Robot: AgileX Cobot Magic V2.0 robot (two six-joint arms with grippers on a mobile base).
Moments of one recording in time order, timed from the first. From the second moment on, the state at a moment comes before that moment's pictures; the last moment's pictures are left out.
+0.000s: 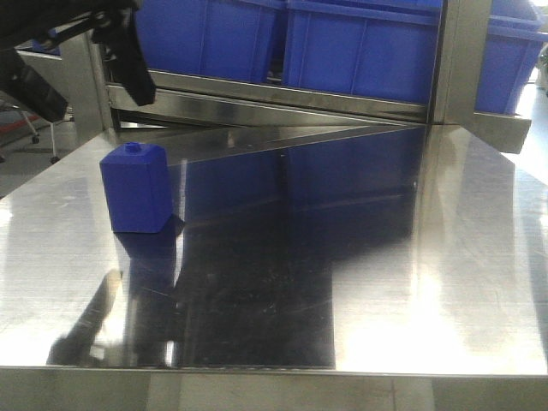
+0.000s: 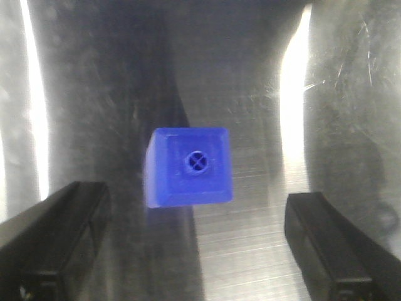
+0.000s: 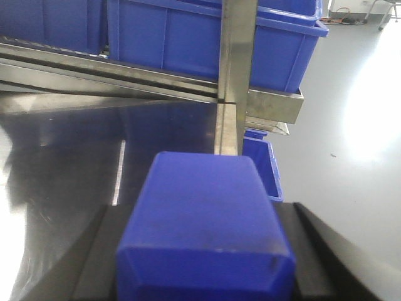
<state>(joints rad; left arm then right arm) -0.43 1.49 -1.16 -0.07 0.68 -0.30 0.04 0.29 -0.35 0.01 0.29 0.02</state>
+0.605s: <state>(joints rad) -0.43 1.77 -1.52 -0.01 1.06 -0.36 0.04 0.29 -0.35 0.01 0.29 0.02</state>
